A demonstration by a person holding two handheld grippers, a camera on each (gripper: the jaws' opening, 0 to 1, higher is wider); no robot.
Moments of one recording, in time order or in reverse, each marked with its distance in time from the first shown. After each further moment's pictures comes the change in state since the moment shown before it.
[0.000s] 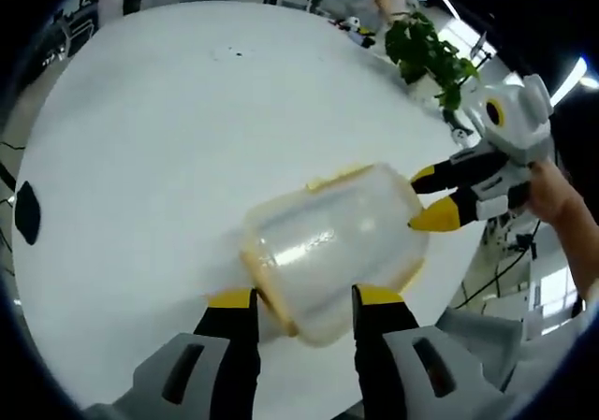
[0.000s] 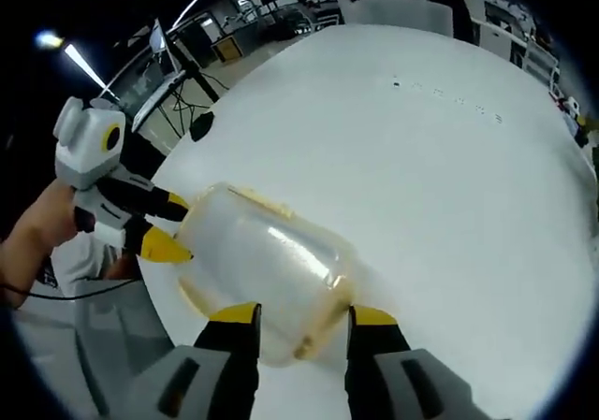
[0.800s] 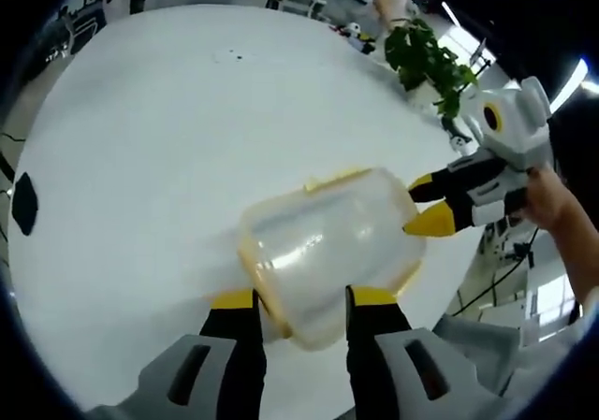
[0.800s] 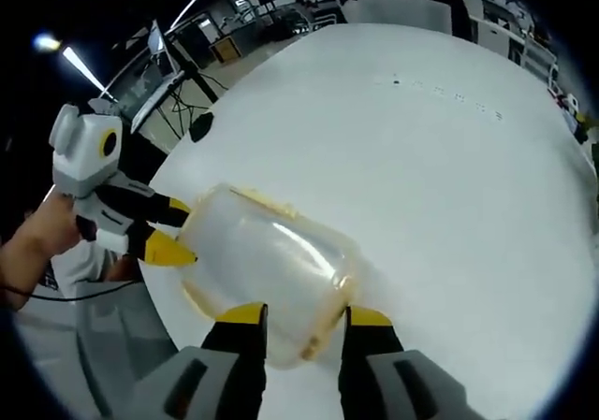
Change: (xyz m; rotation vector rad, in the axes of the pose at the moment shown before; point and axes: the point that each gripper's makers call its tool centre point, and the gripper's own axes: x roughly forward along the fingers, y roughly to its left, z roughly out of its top) left arm 0.005 0.000 -0.004 -0.031 -0.028 -0.010; right arm 0.004 0.000 -0.002 0.008 0.023 -0.016
